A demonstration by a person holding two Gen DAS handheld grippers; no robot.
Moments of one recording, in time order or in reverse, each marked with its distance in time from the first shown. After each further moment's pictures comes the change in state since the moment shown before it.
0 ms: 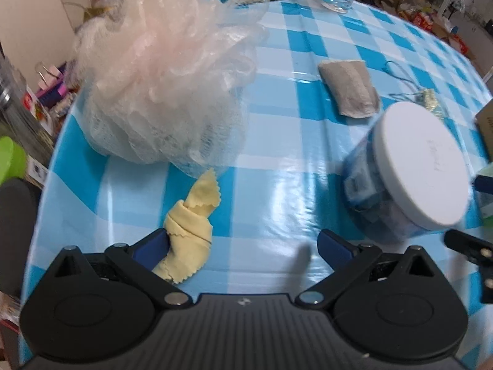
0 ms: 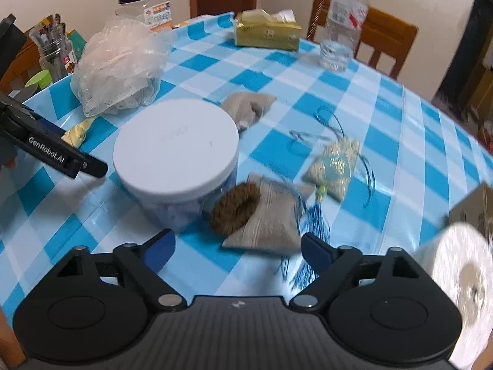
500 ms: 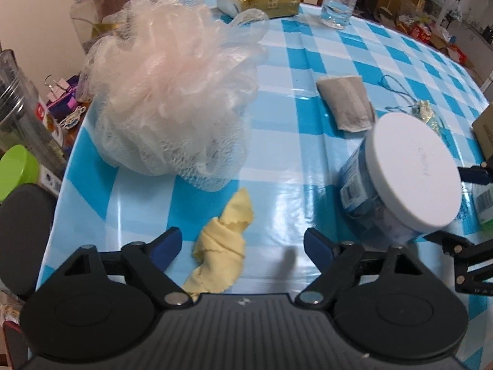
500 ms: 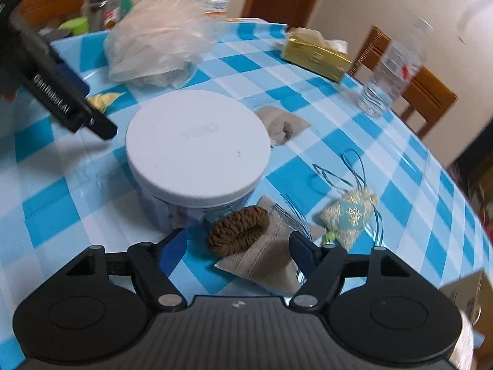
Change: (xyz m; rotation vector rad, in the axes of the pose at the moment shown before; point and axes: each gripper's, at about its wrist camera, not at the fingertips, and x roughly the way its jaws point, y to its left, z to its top) left arm -0.012 -0.002 -0.004 -0.015 -0.063 -0.038; right arm 0.020 0.016 0.005 -0.315 -0.025 -0.011
